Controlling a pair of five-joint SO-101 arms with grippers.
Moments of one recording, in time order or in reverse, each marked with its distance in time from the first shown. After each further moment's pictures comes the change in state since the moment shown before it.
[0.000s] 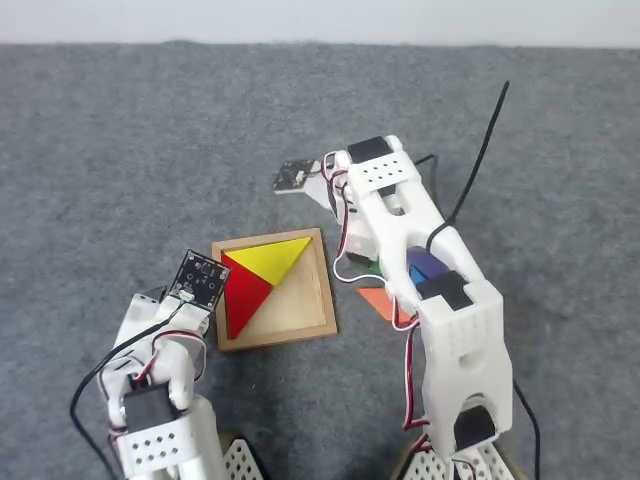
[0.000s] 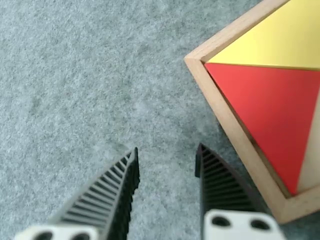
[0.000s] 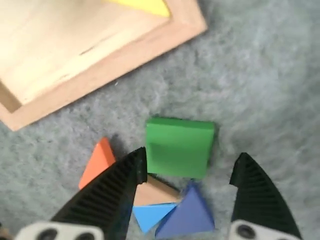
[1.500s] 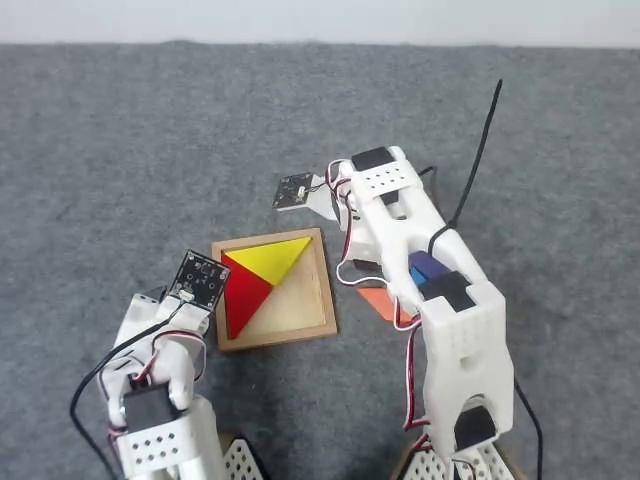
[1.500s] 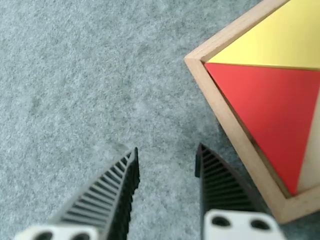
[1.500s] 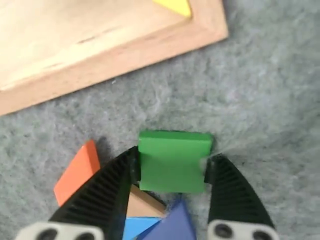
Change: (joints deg) left arm 0.0 0.0 0.0 0.0 0.0; right arm 0.4 -0.3 6.3 -6.9 8.0
